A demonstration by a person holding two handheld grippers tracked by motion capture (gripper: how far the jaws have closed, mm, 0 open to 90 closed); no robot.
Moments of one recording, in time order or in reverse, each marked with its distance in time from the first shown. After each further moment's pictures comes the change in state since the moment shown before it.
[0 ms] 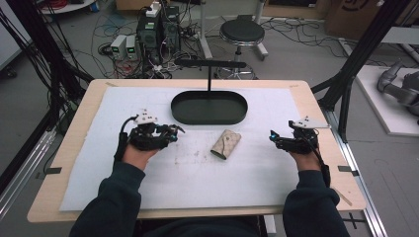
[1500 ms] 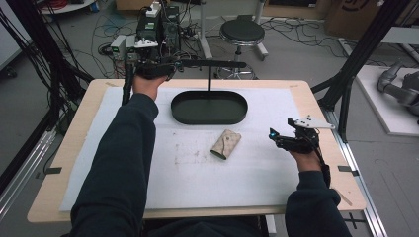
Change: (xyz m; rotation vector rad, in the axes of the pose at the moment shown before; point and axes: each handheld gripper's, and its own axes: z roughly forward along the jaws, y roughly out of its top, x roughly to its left) left arm 0.067 0.155 0.043 -0.219 0.080 -0.074; right arm 0.003 0.006 -0.007 -0.065 0.046 0.013
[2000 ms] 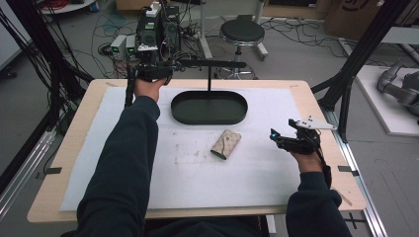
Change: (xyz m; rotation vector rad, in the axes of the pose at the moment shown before) left arm 0.013 -0.018 0.013 0.062 0.137 -0.055; right arm 0.000 -0.001 -0.004 0.000 -0.001 0.007
